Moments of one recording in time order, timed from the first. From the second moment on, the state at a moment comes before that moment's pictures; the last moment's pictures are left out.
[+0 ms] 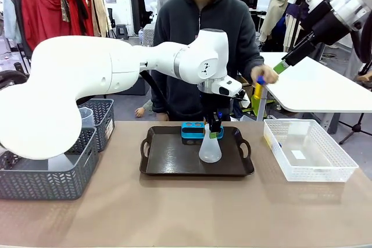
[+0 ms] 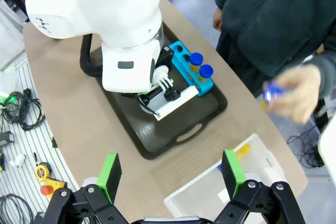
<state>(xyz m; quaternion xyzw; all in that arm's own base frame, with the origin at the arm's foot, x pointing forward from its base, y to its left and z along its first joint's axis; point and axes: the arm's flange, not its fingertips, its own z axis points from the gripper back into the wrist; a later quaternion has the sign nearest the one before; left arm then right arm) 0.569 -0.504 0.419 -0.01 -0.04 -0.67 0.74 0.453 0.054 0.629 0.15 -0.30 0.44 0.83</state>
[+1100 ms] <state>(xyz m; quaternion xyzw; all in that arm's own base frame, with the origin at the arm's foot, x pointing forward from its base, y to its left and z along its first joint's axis) 0.544 -0.479 0.507 0.00 -0.07 -0.66 0.75 0.454 0.054 0.629 0.15 -0.30 0.44 0.83</state>
